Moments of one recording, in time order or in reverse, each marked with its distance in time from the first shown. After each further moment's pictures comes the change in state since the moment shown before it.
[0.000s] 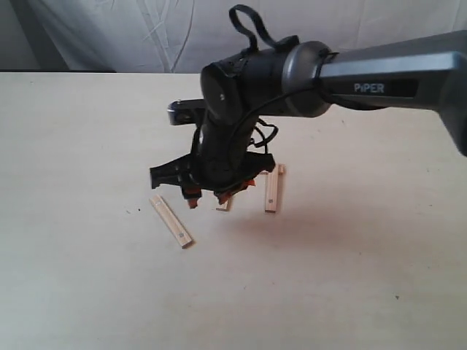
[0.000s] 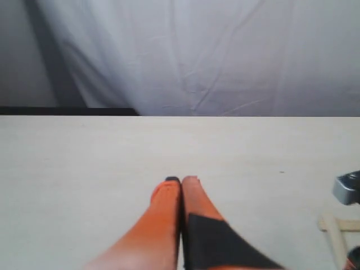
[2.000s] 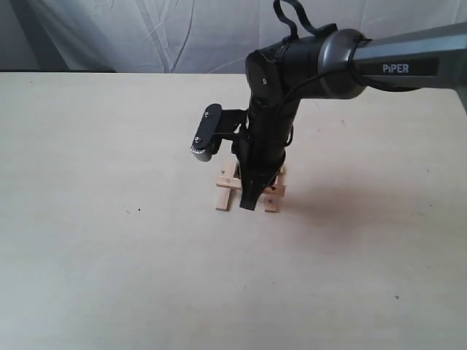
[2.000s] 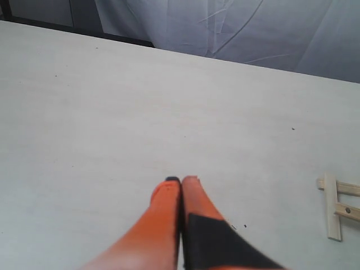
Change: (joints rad) left arm 0.000 0.000 -0.001 -0.167 0.171 -0.036; right arm -0.151 0.010 0.035 -0.049 0.038 -1.134
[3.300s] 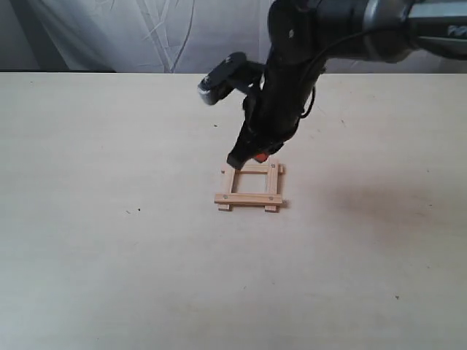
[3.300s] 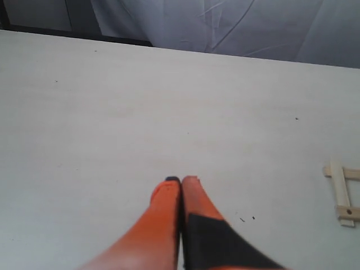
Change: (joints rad) left arm 0.000 0.000 0.000 -0.018 0.000 0.080; right arm -0.044 -0.156 -0.005 0.010 0.069 0.383
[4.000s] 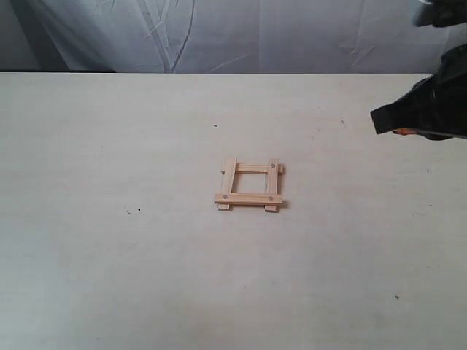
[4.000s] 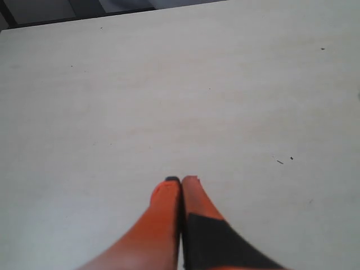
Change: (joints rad) left arm 0.000 -0.042 0.000 -0.093 0.130 0.303; right arm -0.246 -0.824 0.583 0.057 -0.167 0.285
